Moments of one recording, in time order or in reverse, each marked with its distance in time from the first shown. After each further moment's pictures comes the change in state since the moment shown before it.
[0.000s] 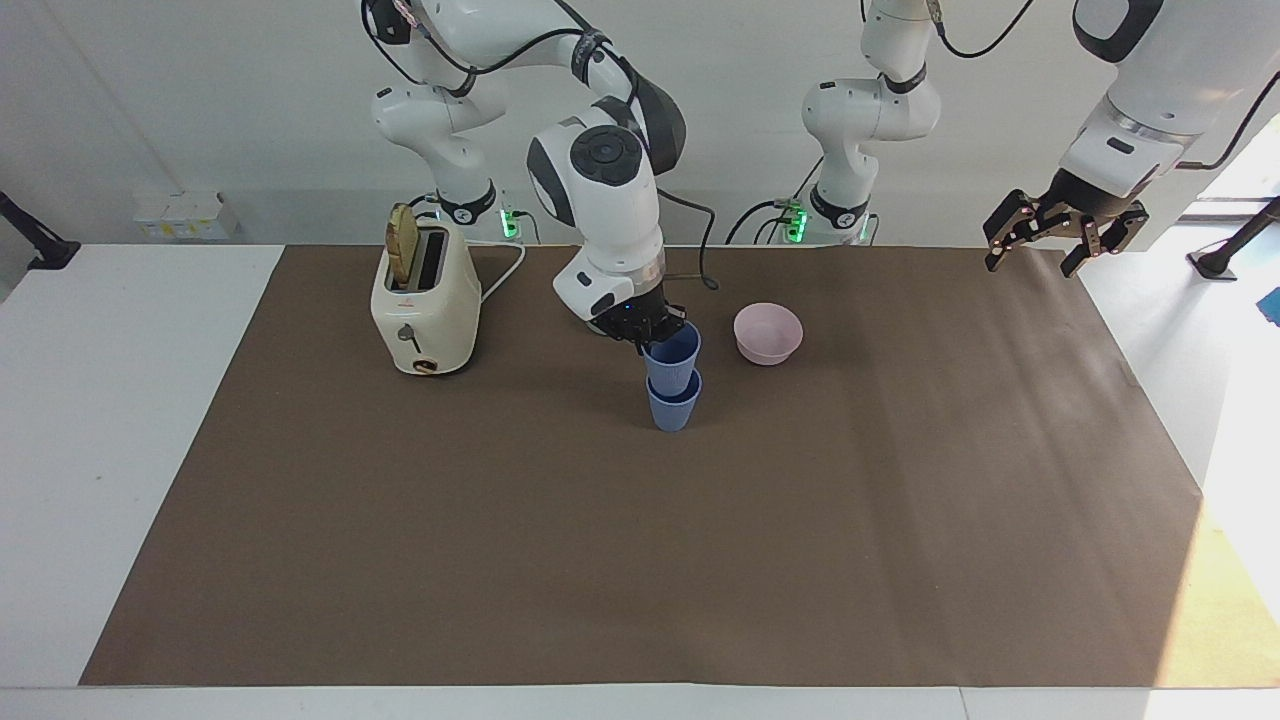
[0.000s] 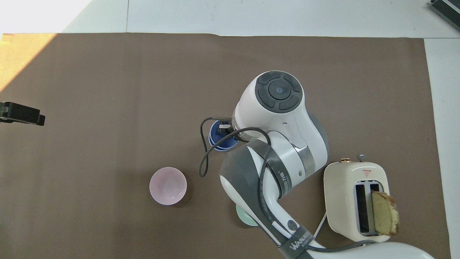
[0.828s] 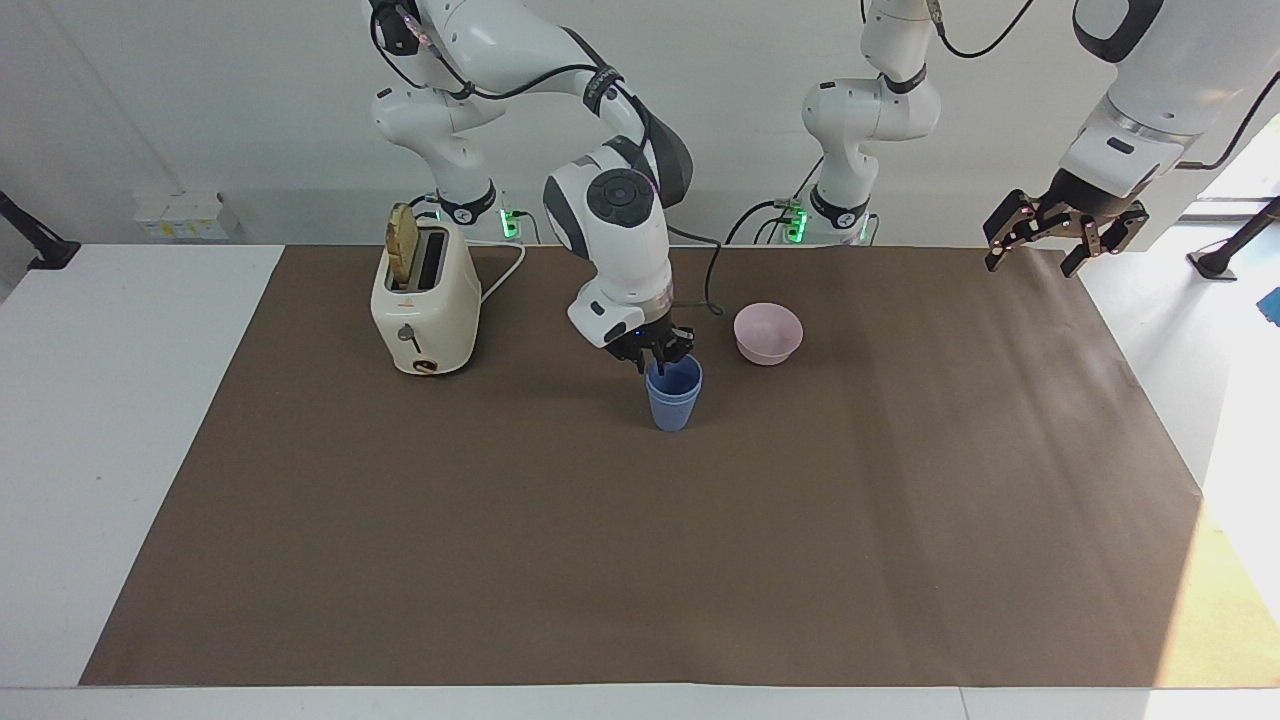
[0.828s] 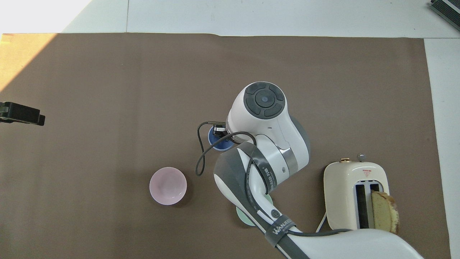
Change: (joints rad) left arm 0.000 0.000 0.000 0.000 0.000 0.000 0.000; right arm 0.018 0.053 0.001 -0.053 0.000 0.103 0.000
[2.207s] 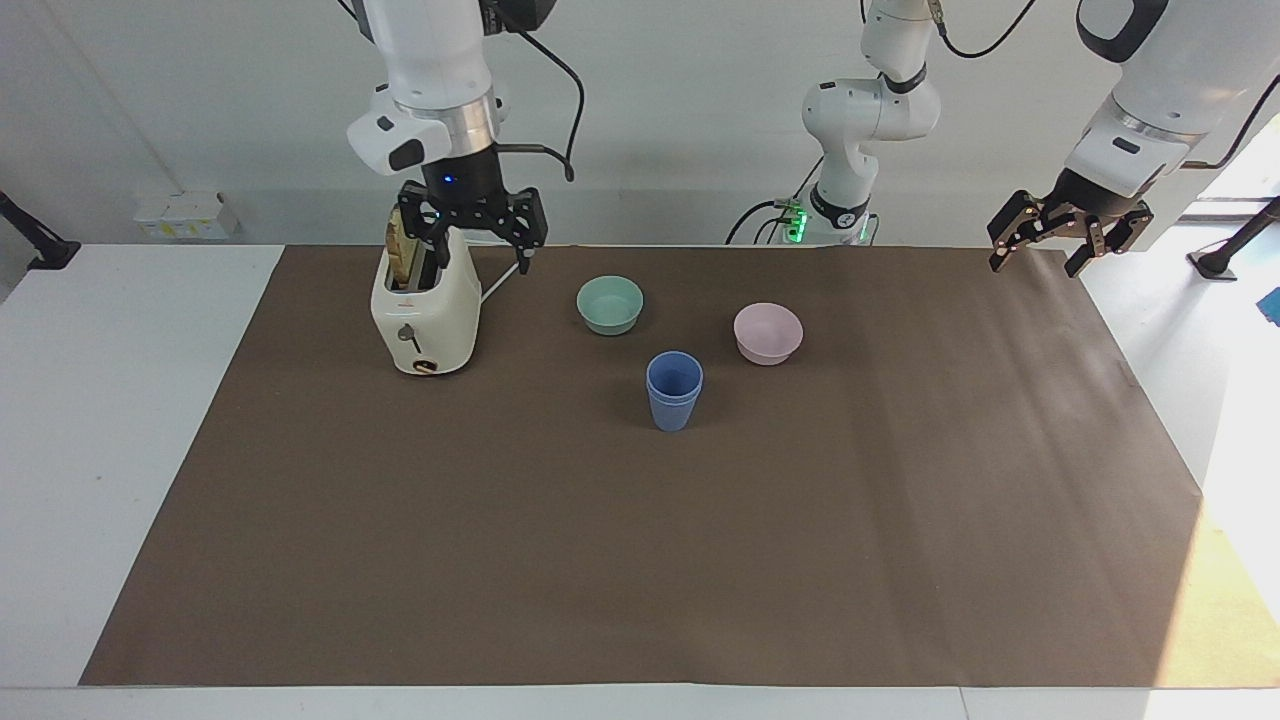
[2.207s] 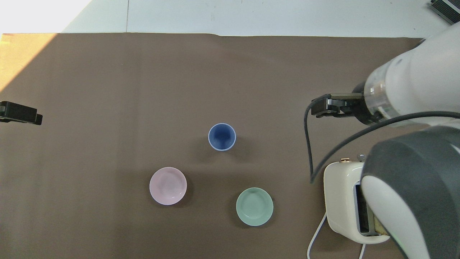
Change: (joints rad) left arm 0.011 0.000 -0.002 0.000 0.000 0.004 0.000; right arm -0.256 -0.296 -0.037 0.216 -0.141 -0.467 -0.323
